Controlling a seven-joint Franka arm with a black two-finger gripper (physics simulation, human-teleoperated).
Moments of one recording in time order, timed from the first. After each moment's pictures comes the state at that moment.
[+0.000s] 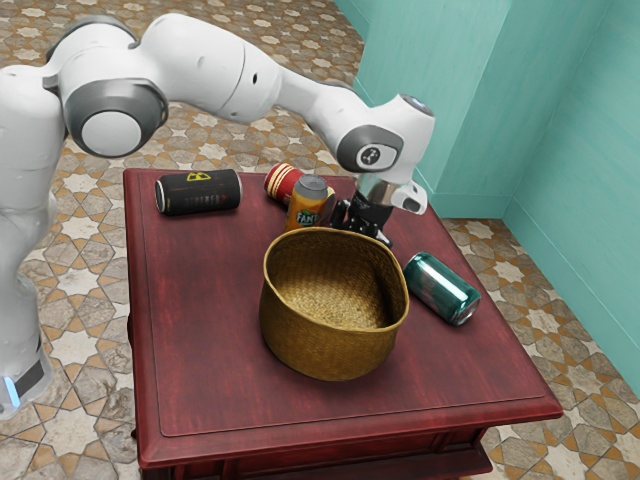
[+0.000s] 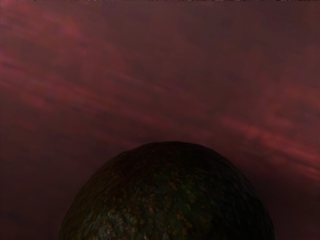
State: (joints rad) arm -0.44 0.29 0.52 -1.73 -0.18 1.85 -0.22
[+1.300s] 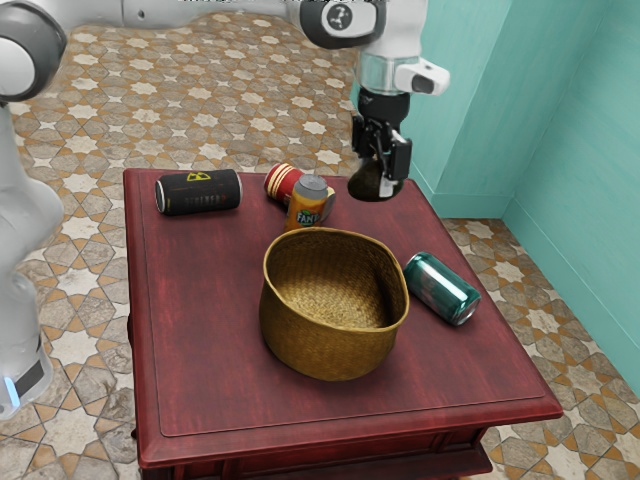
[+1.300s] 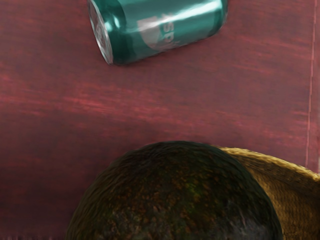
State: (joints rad) arm -0.58 -0.08 0.50 -1.61 -0.14 1.68 -0.20
